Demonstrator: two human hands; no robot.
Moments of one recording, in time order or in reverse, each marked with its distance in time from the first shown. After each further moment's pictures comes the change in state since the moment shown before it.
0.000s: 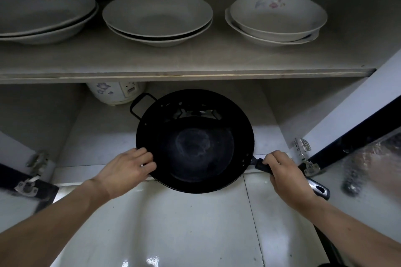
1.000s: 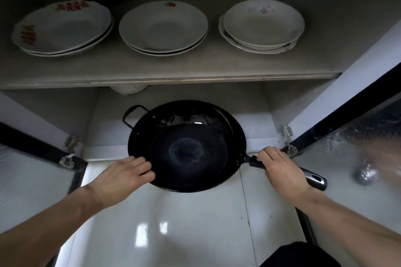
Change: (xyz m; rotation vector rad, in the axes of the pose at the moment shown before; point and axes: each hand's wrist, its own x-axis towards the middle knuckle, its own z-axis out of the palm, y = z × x) left_hand -0.050 0.055 -0.115 -0.080 -0.174 0.038; right_hand -0.036 -0.038 -0.092 -0.080 -0.228 -0.063
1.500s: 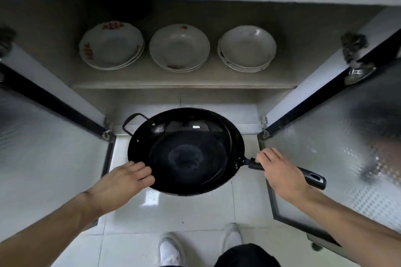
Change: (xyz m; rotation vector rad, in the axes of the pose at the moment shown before) left_hand -0.083 0.077 -0.192 -0.131 -0.150 -0.001; right_hand -0.092 -0.058 -0.203 -0.006 -0.226 -0.025
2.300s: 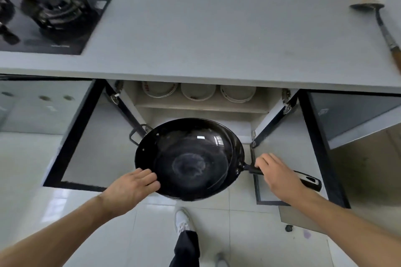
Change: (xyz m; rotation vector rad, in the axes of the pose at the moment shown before) left_hand -0.153 0.157 -0.277 -0.017 0.050 -0.124; right_hand -0.170 -0.071 -0.263 0.065 0.043 -0.112
